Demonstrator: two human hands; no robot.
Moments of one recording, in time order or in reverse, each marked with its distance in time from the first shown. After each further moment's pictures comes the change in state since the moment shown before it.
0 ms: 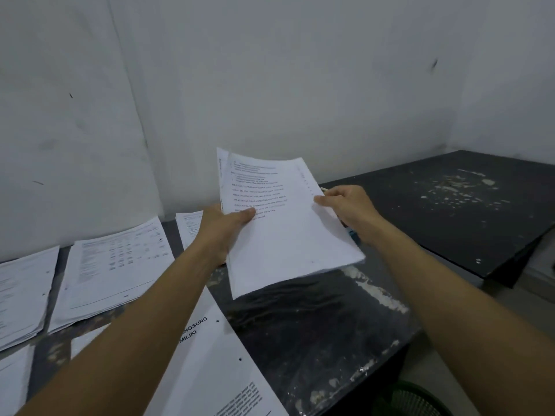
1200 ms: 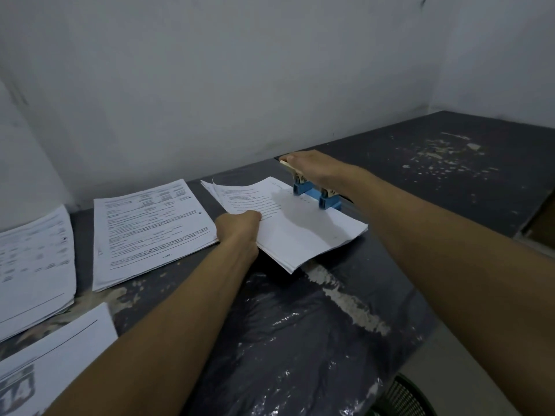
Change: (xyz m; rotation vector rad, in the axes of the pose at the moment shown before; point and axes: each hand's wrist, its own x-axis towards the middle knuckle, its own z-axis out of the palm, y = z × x) left_hand 0.094 -0.105 0.147 -0.060 0.381 -0.327; right_hand 0.149 0.058 -0.014 -0.513 -0.313 -0.063
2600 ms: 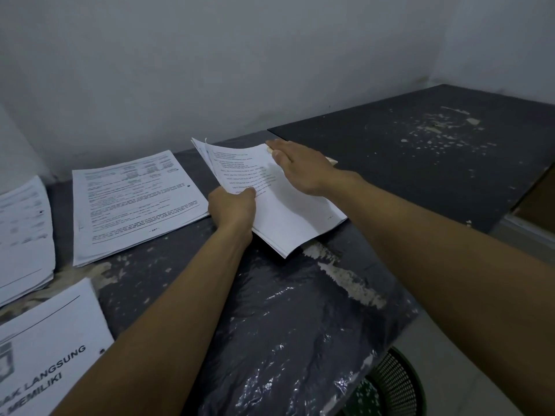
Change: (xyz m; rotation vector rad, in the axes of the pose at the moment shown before) left_hand 0.002 -0.020 -0.002 0.072 -0.010 0.186; right_hand -0.025 0.014 0.043 -0.294 0.070 -0.174
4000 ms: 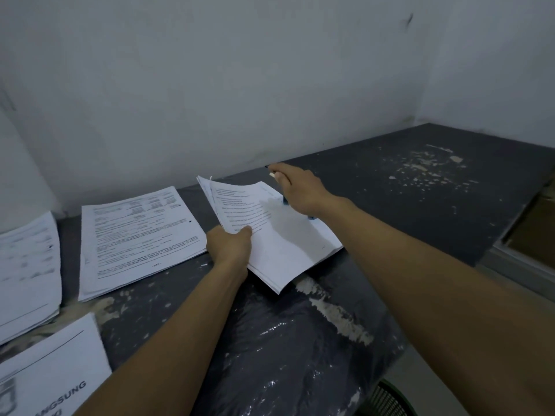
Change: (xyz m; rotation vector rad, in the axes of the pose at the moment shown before) left_hand -0.010 0.004 -0.004 -0.033 -0.021 -0.021; right_hand 0.011 0.000 -0.025 0.169 0.141 0.045
